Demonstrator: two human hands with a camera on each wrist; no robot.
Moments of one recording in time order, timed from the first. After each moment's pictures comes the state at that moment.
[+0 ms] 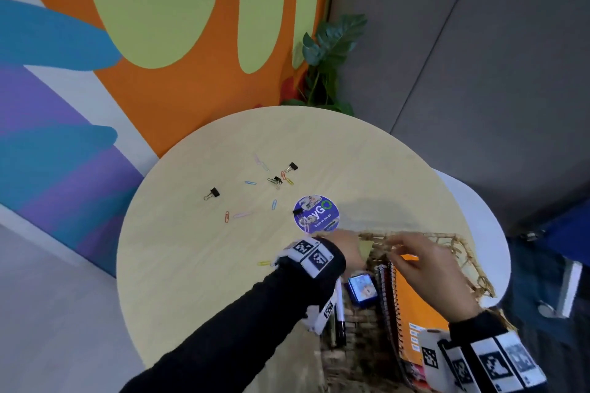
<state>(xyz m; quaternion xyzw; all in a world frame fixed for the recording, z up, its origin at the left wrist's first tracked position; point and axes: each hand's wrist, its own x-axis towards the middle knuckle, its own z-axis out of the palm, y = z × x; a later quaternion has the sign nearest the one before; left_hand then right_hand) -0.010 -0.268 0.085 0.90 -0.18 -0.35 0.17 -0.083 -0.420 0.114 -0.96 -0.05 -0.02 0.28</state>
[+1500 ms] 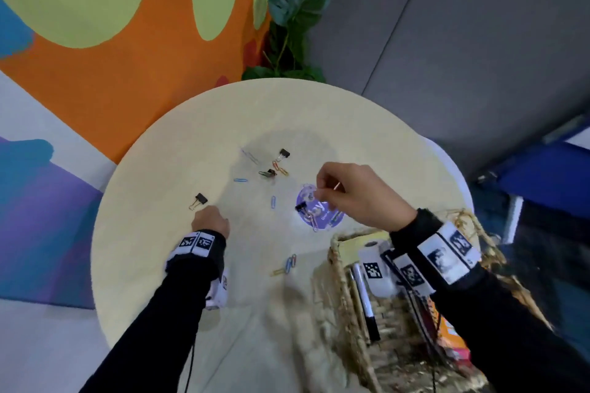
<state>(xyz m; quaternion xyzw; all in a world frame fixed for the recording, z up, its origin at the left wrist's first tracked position) 0.106 -0.039 -0.026 0.94 0.17 -0.21 0.22 0.042 -0.266 0.164 -0.94 -0.07 0.11 0.30</state>
